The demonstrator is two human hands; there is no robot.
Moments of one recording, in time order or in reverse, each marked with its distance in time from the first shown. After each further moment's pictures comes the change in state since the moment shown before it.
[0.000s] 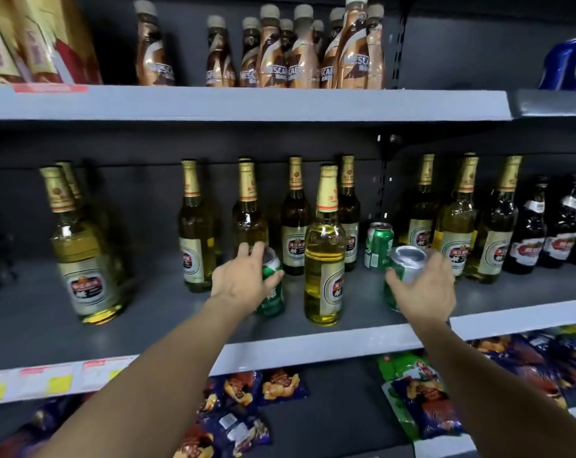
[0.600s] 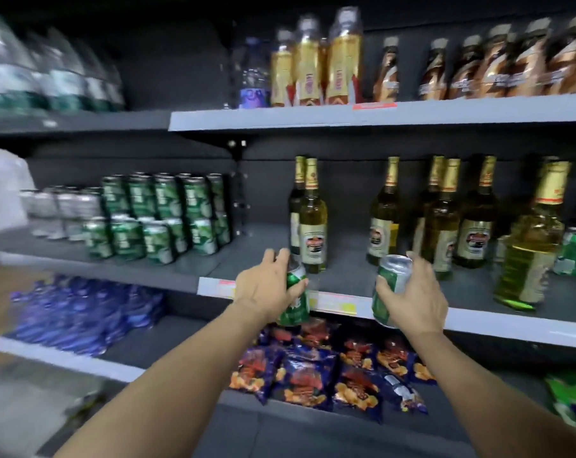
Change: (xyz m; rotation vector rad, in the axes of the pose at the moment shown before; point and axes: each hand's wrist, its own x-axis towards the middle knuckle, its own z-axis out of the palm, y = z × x) left_hand -0.211 -0.251 -0.135 0.181 -0.046 -0.232; right_hand -0.268 -0.252 0.020 0.241 -0.339 -0.282
